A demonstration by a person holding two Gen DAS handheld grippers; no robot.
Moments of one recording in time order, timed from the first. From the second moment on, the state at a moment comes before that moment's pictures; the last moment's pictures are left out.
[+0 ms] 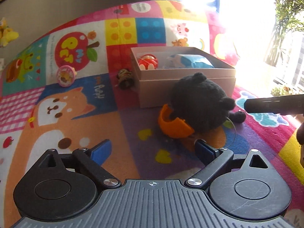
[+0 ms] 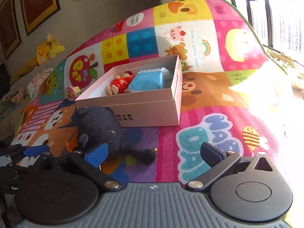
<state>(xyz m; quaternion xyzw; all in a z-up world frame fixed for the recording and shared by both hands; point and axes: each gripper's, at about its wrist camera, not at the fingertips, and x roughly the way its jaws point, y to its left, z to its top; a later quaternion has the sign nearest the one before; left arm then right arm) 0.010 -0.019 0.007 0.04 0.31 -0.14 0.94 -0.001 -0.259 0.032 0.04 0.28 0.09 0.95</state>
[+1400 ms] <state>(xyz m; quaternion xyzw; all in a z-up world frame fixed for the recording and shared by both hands) 0.020 -0.010 0.000 0.01 0.34 -0.12 0.93 0.006 -0.305 0.036 0.05 0.27 -0.01 0.96</state>
